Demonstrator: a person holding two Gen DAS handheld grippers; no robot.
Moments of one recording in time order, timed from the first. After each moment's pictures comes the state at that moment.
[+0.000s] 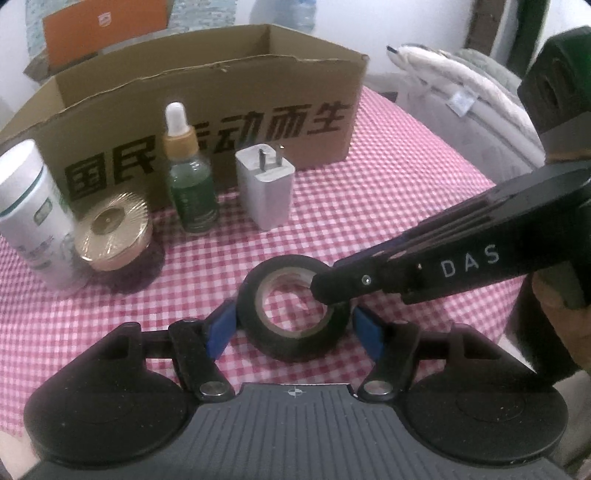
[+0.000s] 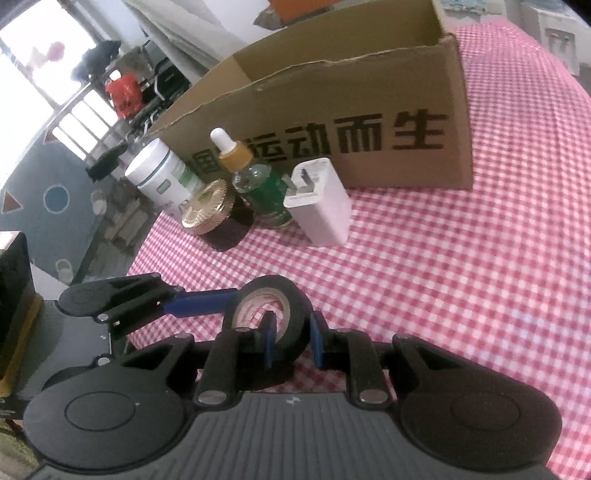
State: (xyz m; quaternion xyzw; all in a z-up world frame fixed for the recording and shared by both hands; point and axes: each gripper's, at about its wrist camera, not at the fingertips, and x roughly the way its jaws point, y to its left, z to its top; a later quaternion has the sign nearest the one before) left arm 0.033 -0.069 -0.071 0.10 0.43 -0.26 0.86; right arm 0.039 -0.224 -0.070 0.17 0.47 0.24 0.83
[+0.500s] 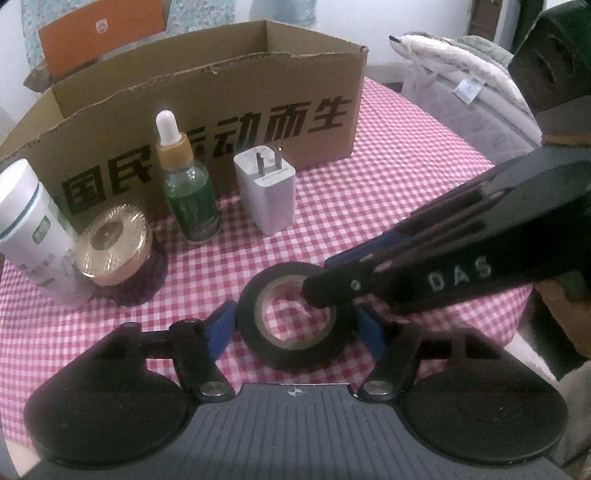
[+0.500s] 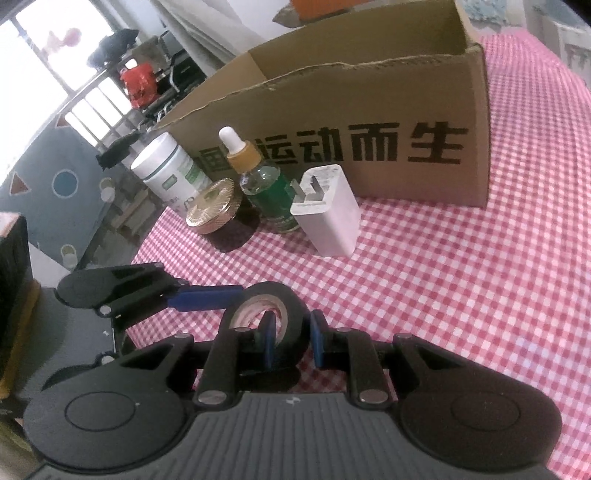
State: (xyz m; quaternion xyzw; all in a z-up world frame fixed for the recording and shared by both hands) left arm 0.043 -0.083 -0.074 0.13 0.43 -0.25 0.86; right arm 0.047 -0.213 -0.069 0.13 0.46 0.27 0.84
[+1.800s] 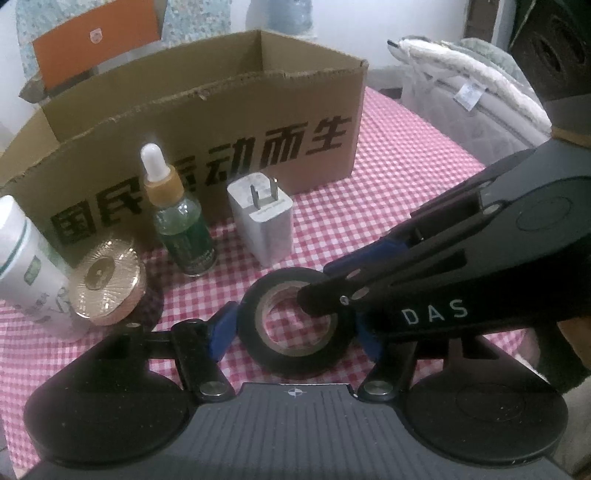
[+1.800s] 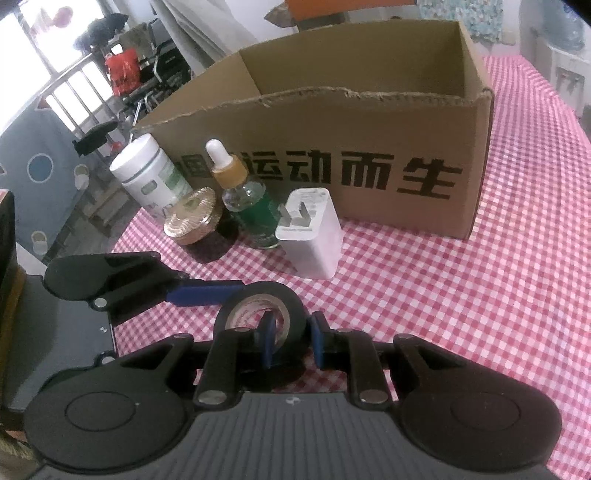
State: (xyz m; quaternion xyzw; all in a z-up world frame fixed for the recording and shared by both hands) left arm 0.056 -0.087 -0.066 0.13 0.42 -0.26 0.86; right arm 0.066 -0.199 -0.060 0.09 0.46 0.23 0.85
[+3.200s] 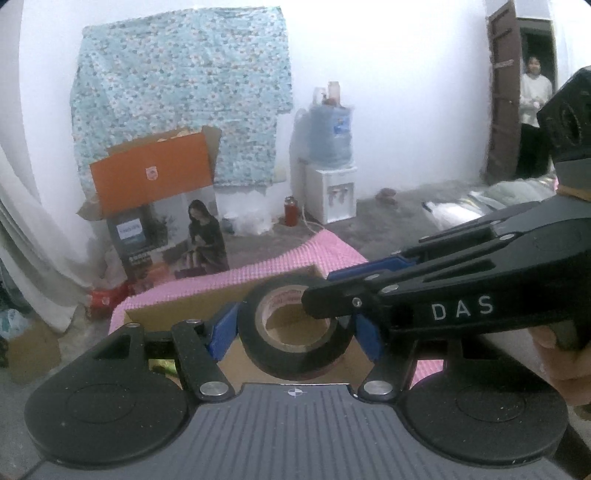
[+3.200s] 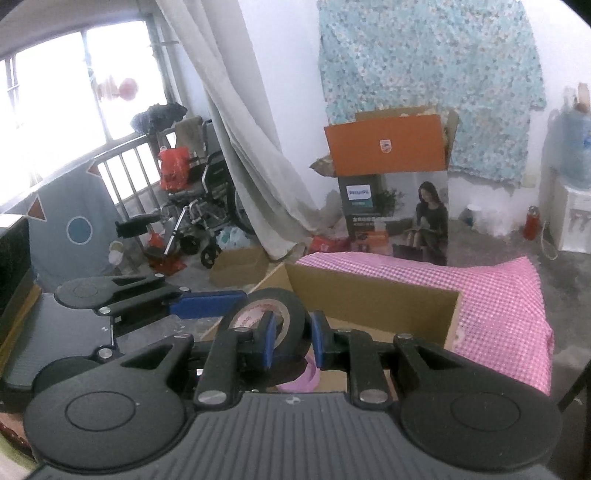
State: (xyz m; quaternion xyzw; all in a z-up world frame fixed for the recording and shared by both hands) left arm 0.102 -0.099 0.113 0.10 0.25 -0.21 0.94; right arm 0.115 -0.239 0.128 0.08 0.28 0.28 0.92
